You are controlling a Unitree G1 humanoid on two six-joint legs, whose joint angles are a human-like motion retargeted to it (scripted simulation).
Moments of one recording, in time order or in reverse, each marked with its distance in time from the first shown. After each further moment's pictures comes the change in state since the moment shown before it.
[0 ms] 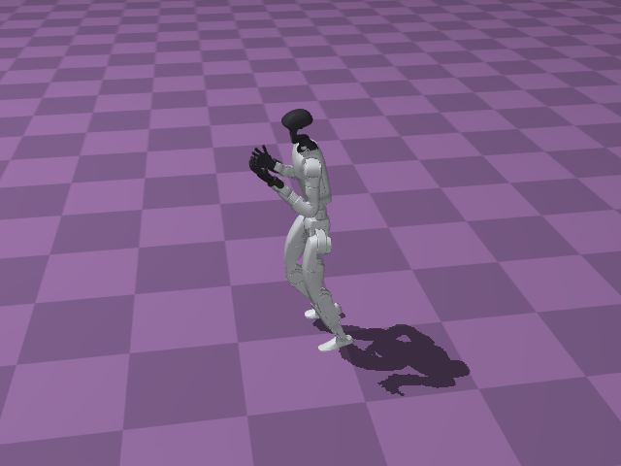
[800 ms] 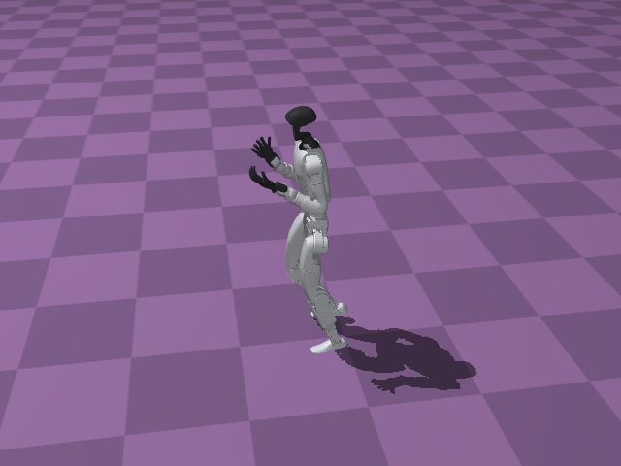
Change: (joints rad) left arm 0.263 -0.002 -0.034 0.038 0.000 0.076 -0.038; right arm -0.290 -0.018 0.099 0.032 -0.250 0.005 -0.099; waist 0.040 0.081 -0.061; left_leg 0.010 0.034 -0.014 -0.113 0.097 -0.064; right_leg 0.033 0.003 -0.135 0.031 0.064 0.009
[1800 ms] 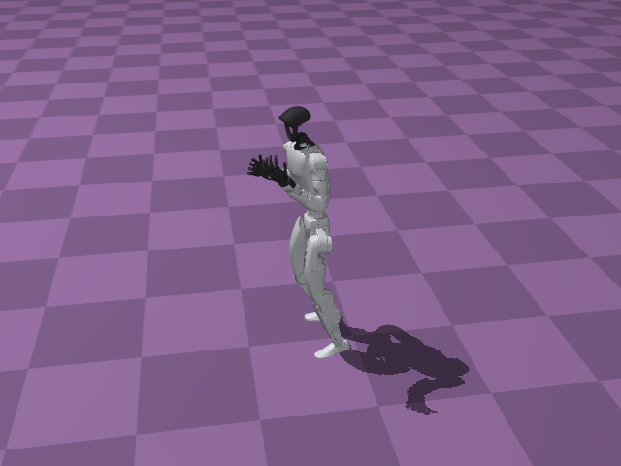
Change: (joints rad) left arm -0.218 0.032 0.354 -0.020 -0.124 -0.082 -0.065; right arm 0.327 -0.143 -0.049 0.002 0.054 -0.010 0.051; waist 0.194 -0.002 -0.063; left_leg -0.098 -0.022 0.041 -0.027 0.114 -0.002; right_leg 0.016 -0.028 0.086 -0.350 -0.041 0.013
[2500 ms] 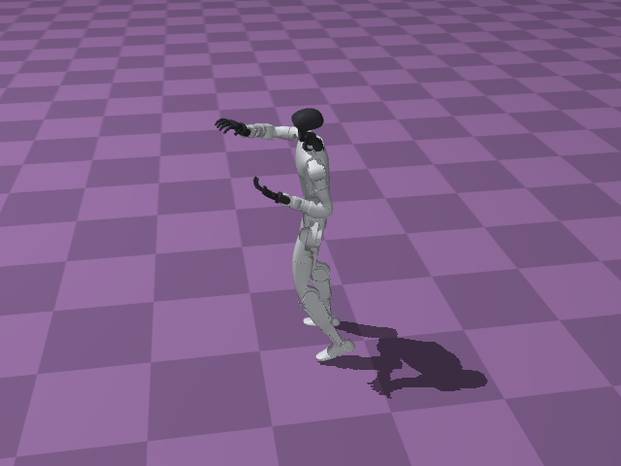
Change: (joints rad) left arm 0.356 0.084 -0.169 0.059 -0.257 0.222 -0.195; right arm -1.566 -0.280 0.456 0.903 -0.655 0.408 -0.109; waist 0.003 -0.309 -0.035; left_leg -0.031 0.140 -0.097 0.328 0.042 -0.078; right_leg 0.199 0.156 0.090 -0.488 0.271 -0.056
